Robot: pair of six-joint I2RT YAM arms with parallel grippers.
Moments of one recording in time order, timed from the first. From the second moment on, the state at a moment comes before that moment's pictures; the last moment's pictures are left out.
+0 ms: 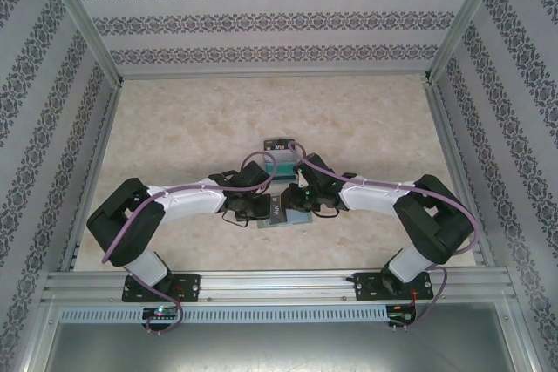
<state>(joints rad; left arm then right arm) -0.76 1.62 0.83 -0.38 0.21 -0.82 0.70 1.59 0.73 -0.13 -0.37 0.81</state>
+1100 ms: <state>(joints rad) -0.76 1.62 0.83 -0.38 0.22 -0.82 0.68 1.61 0.68 -0.07 -0.42 0.81</state>
